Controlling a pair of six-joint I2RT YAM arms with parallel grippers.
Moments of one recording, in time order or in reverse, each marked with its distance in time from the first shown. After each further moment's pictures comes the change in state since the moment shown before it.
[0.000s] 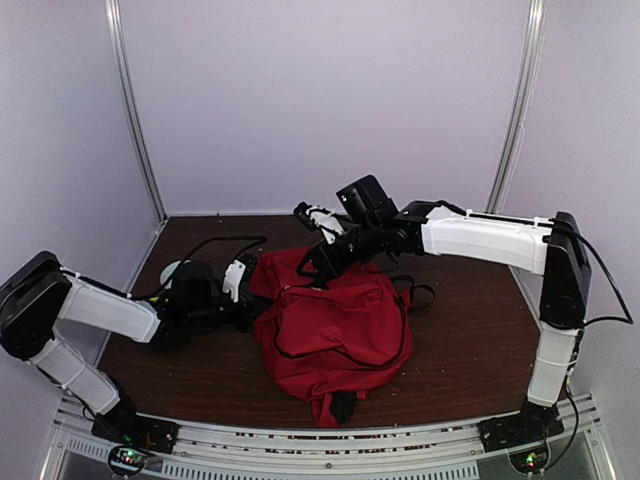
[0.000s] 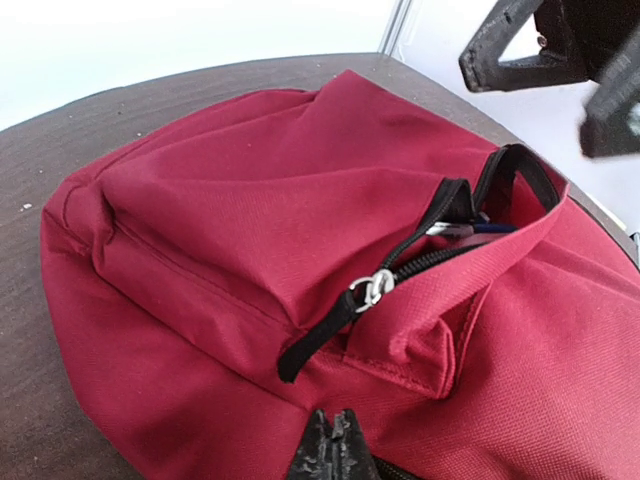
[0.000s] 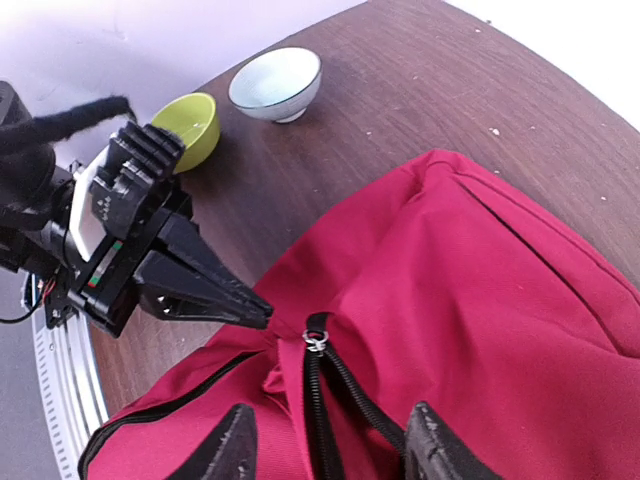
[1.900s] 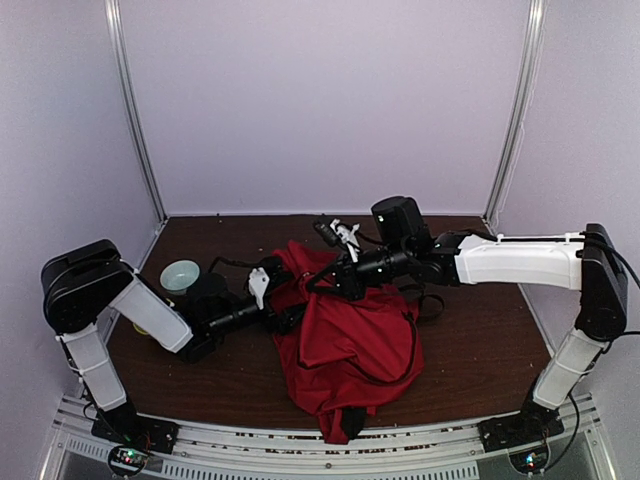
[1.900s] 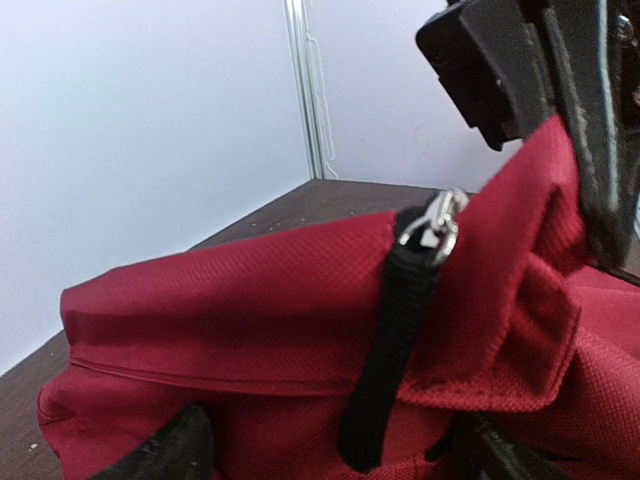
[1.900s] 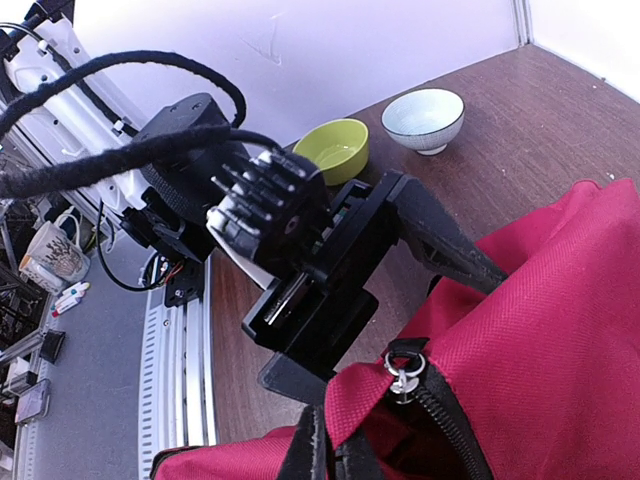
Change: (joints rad) left arm -0.124 0.297 0.037 0.632 -0.027 0.316; right arm 0.001 -0.227 -0.394 0.389 -0.323 0.070
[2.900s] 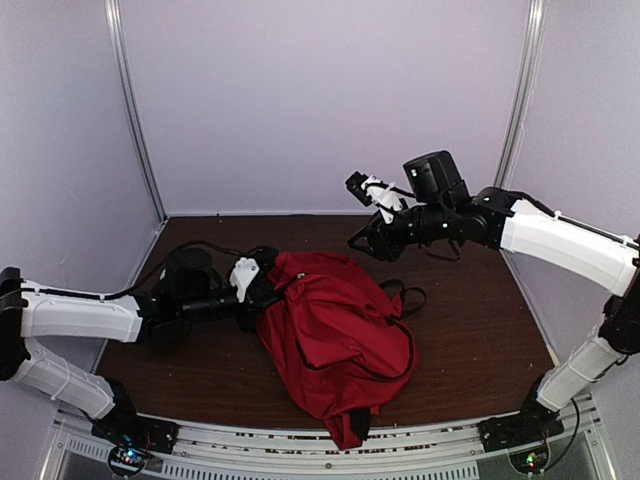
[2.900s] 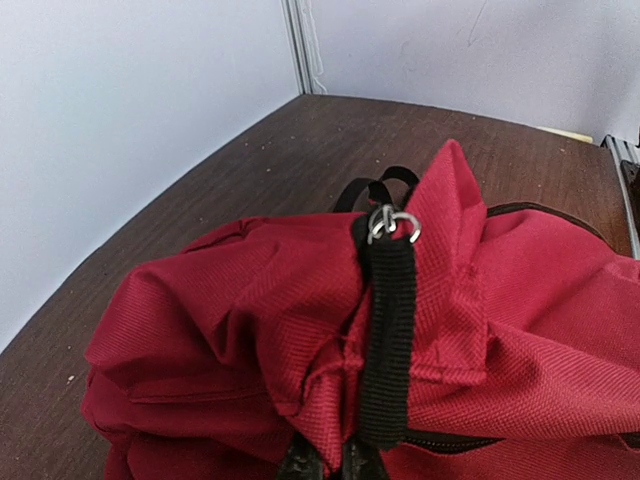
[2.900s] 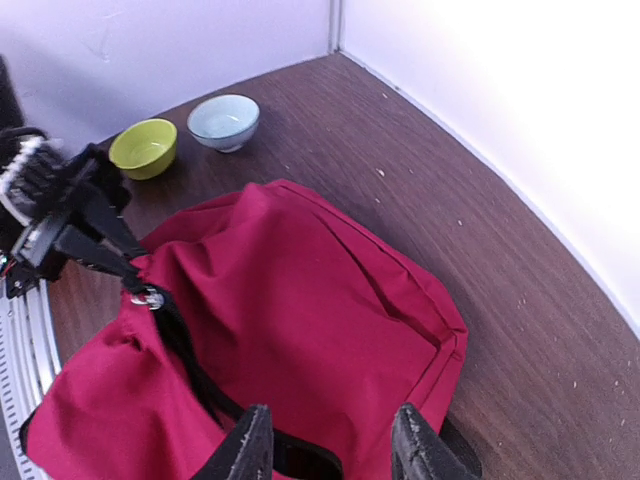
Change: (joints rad) left arm -0.013 -0.487 0.056 -0.823 -0.029 0.070; right arm -0.068 -0.149 0.198 -0.457 0.469 -0.235
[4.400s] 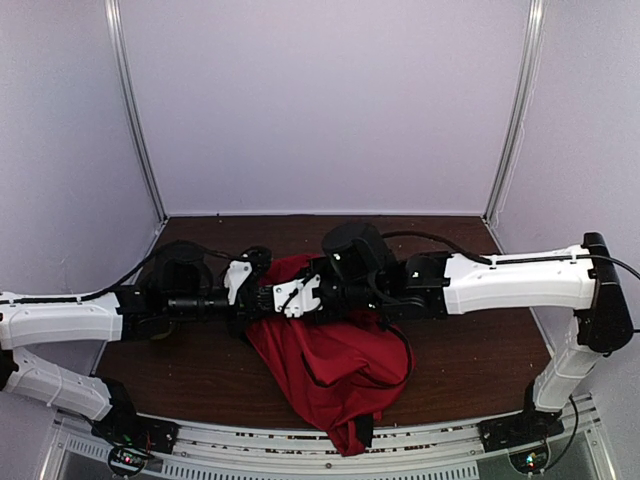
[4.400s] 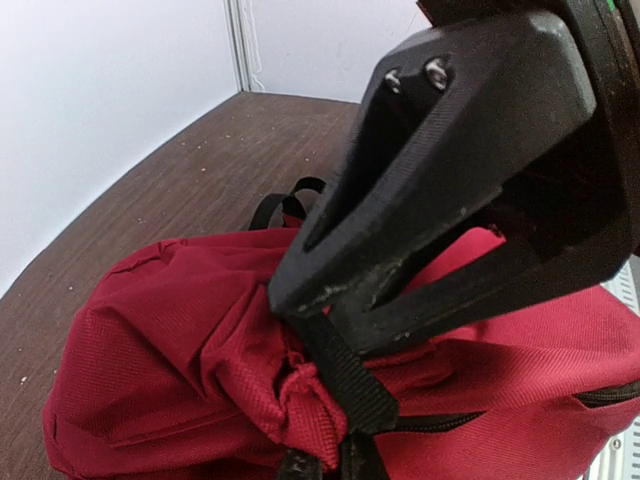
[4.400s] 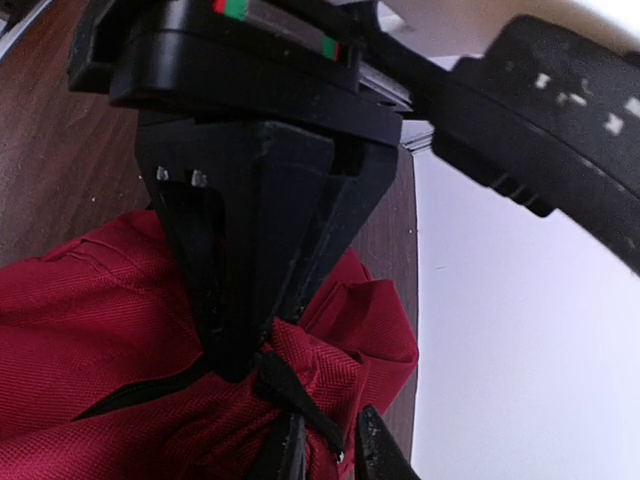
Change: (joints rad) left arm -0.031 -0.145 0.055 -0.264 0.138 -0.043; right arm 0.382 0.164 -0.080 0.340 0.336 -0.829
